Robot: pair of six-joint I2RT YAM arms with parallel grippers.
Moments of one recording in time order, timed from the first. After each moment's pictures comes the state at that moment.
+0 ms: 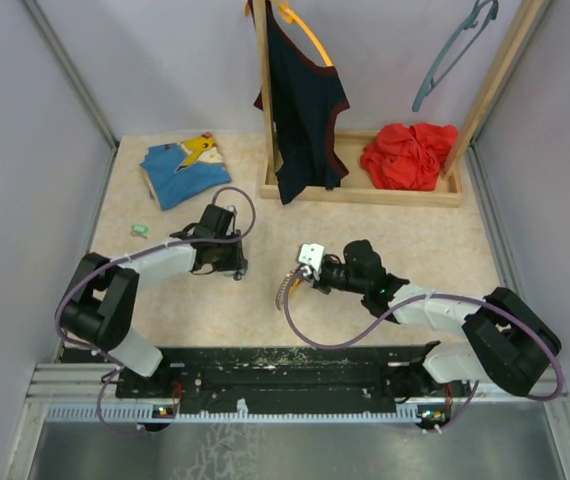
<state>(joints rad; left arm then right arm) -0.47 1.57 0.82 -0.24 0.02 -0.48 0.74 1.28 0.44 0.50 -0.42 -0.43</state>
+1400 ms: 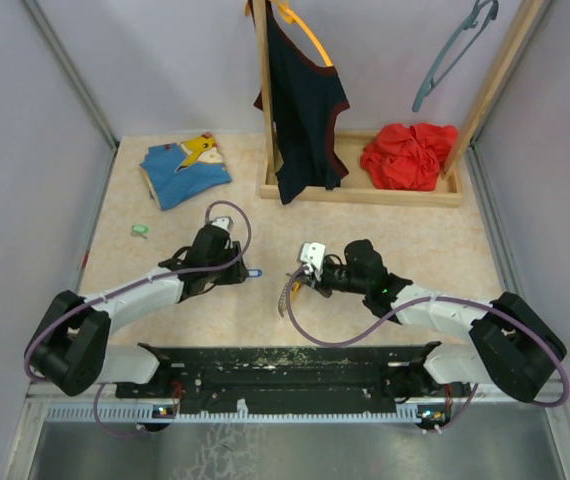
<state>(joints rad) -0.57 1.32 0.61 -0.10 -0.06 -0.53 0.74 1.24 0.45 0.42 -0.47 -0.36</state>
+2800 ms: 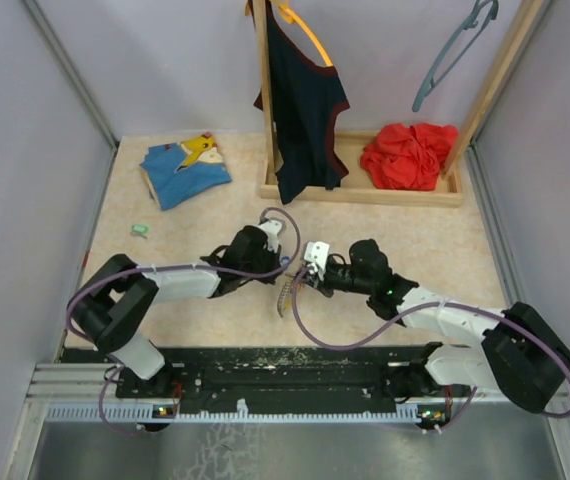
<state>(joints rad) -0.75 1.61 0.70 0.20 -0.02 -0.30 0.74 1.19 0.46 0.39 -0.48 -0.35</state>
